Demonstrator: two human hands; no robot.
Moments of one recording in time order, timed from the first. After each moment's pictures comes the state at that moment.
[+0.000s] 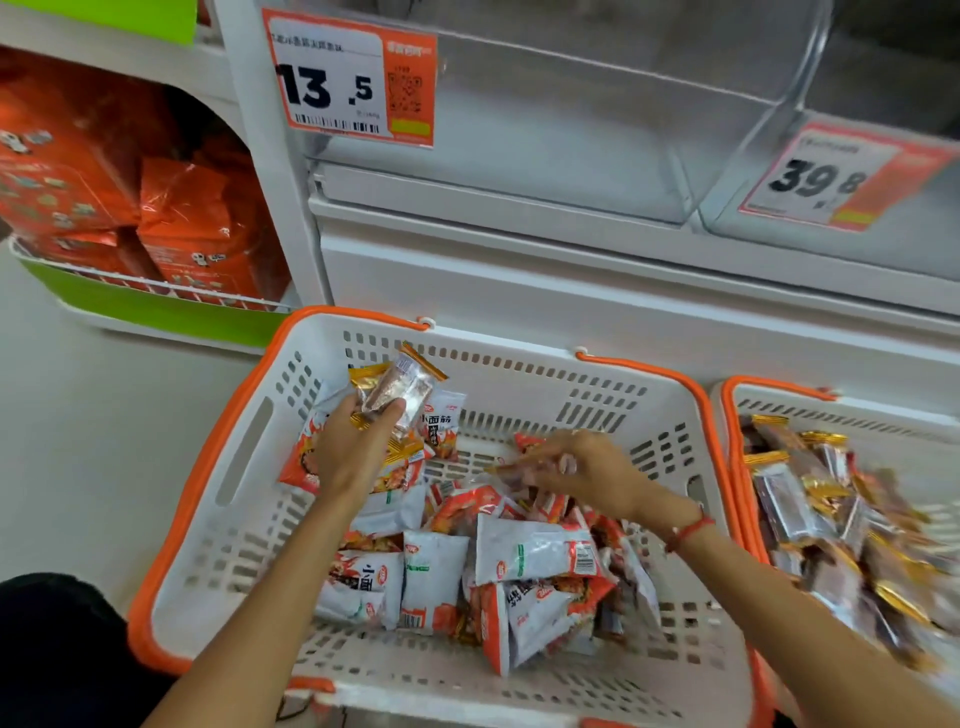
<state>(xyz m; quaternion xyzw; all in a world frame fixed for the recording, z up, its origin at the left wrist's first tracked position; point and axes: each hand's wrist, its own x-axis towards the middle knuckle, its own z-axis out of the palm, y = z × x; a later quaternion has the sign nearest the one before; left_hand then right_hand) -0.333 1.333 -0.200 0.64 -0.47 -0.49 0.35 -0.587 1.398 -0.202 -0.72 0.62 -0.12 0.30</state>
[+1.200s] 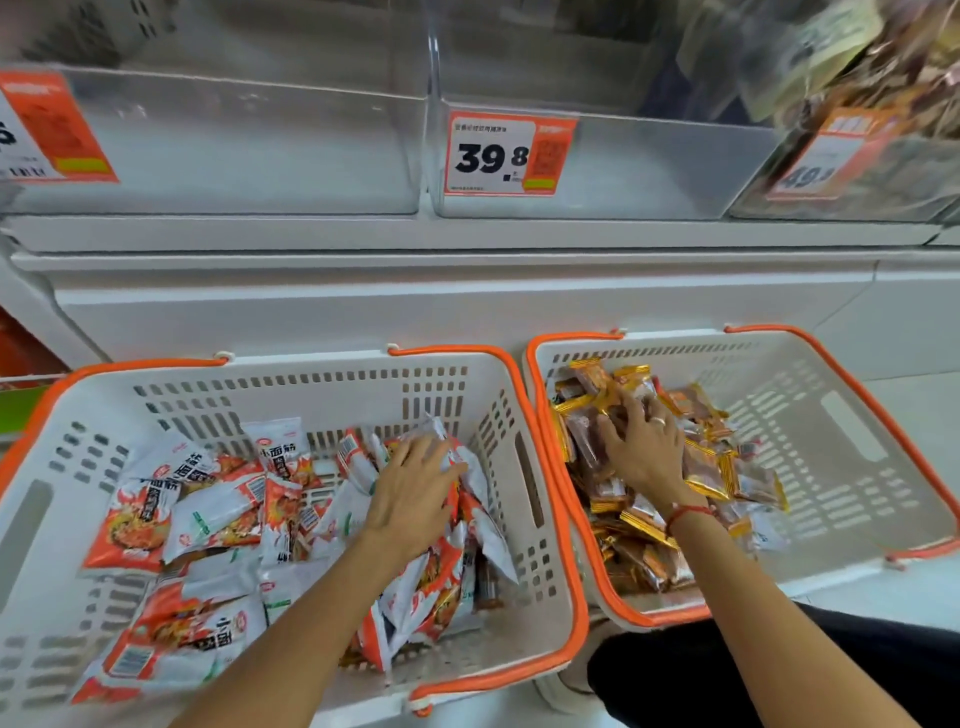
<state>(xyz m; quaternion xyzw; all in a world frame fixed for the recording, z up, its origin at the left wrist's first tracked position) -0.500 1.404 -0.246 0.25 -0.97 -0.05 -0.01 -0.757 1.527 -0.201 -0.33 0.93 -0.14 0.10</state>
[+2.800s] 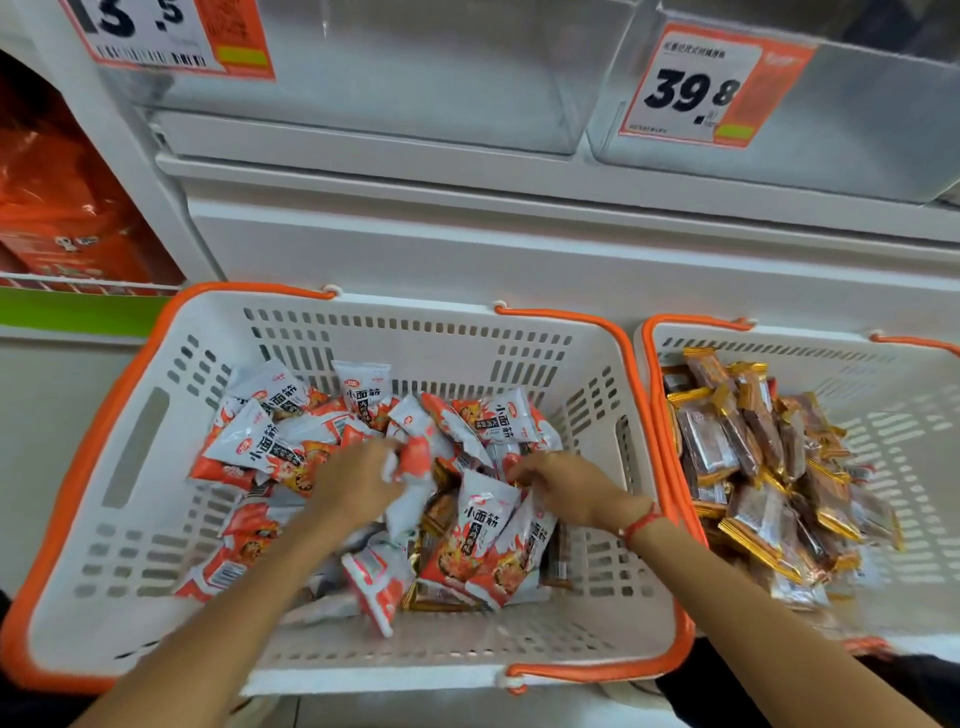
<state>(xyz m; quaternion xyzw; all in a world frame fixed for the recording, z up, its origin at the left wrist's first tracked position) -0.378 1.368 -0.250 0.53 -0.80 -0.28 -0.03 -0.624 1.457 -0.252 -0.66 0.68 0.02 0.31</state>
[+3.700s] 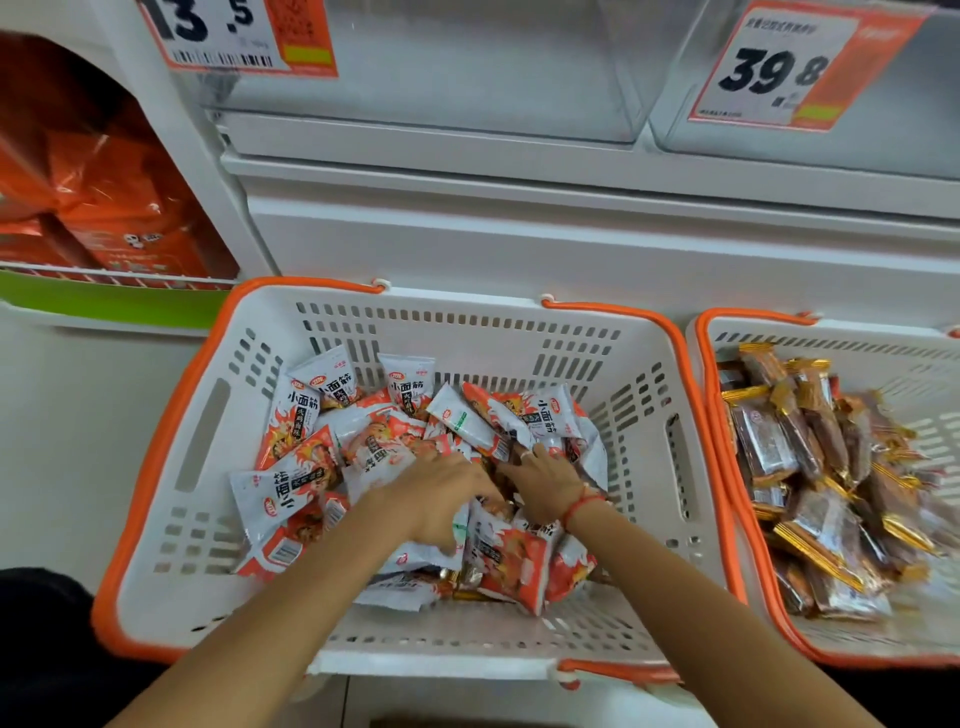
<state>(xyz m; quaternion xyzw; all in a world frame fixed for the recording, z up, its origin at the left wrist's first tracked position) -0.385 1.371 -0.241 0.21 -0.93 -0.22 -0.22 -0.559 1.425 -0.296 -0.69 0.63 0.27 0.21</state>
